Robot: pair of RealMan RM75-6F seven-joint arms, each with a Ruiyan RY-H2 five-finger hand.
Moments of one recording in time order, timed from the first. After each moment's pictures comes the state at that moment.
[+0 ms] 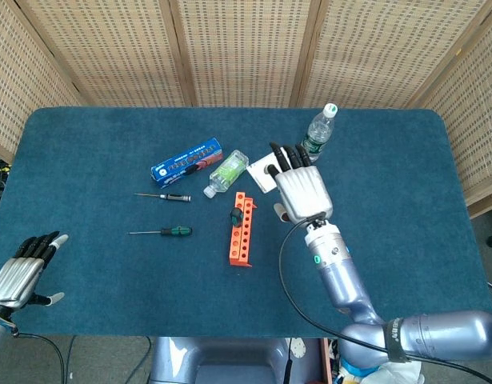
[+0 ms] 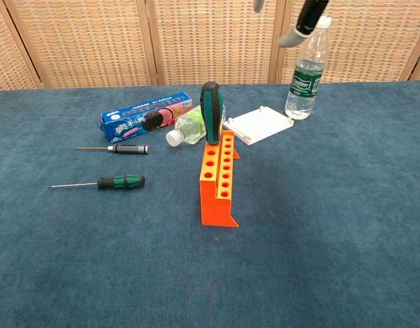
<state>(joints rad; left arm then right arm) -0.23 -1.02 0.05 -1.66 1.42 1.17 0.03 1.11 -1.21 0.25 -2.10 -0.54 1.40 -0.81</state>
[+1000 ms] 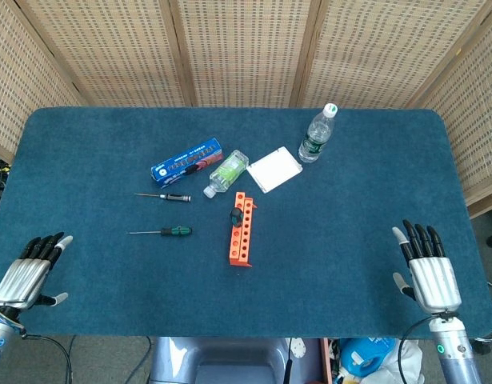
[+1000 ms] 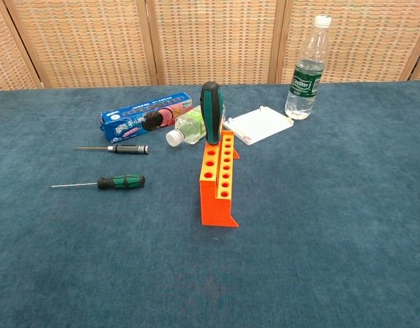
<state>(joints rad) -0.22 -1.08 0.05 -1.66 1.41 1.19 0.13 0.31 -1.31 -0.21 -1.51 -1.36 1.70 -0.25</state>
